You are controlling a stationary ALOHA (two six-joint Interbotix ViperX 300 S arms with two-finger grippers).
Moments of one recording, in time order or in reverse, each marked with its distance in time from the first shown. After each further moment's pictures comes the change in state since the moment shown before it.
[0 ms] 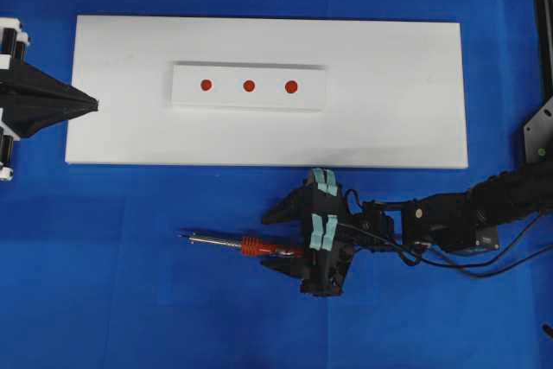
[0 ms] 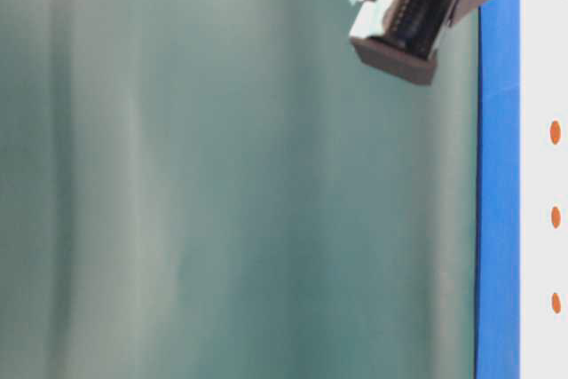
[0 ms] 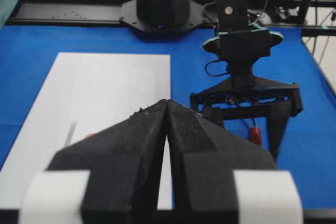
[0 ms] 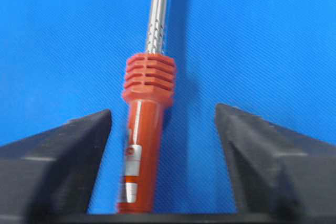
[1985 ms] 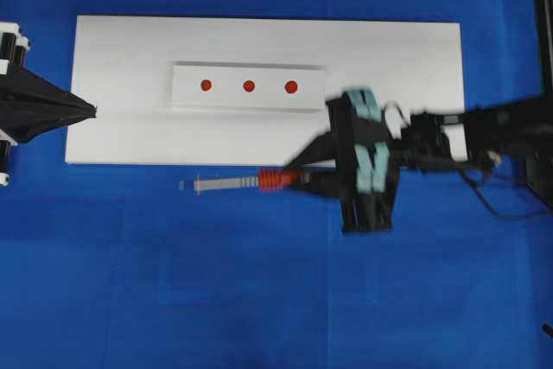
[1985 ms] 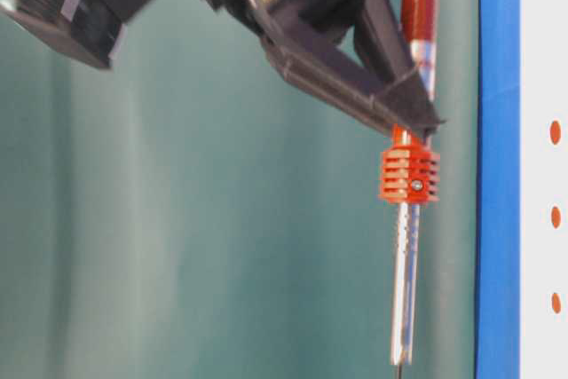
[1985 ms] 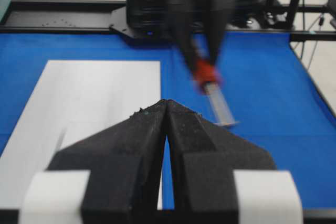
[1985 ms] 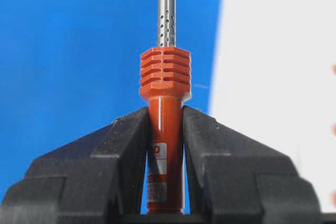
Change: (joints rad) left arm -0.031 -0.002 0.000 0.000 -0.017 -0.002; right arm -0.272 -0.512 0.002 -0.133 0.569 -0.321
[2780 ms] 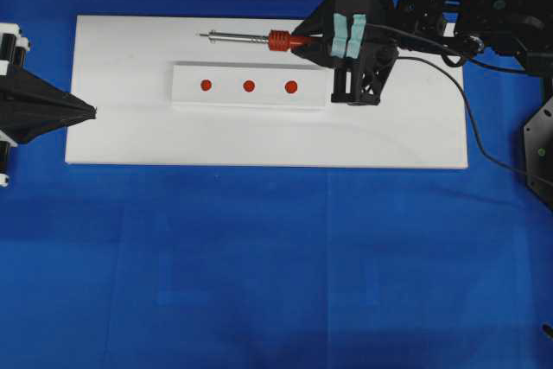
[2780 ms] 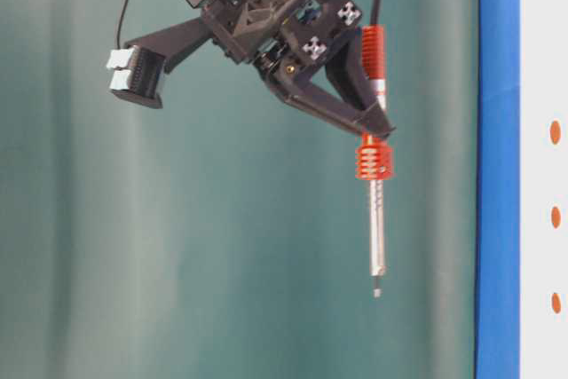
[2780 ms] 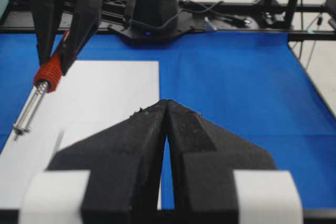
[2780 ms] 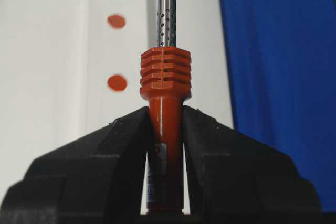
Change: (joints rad) left arm -0.003 0.000 0.000 0.000 -0.002 0.000; right arm -0.331 0.011 -0.072 -0.141 0.164 -0.126
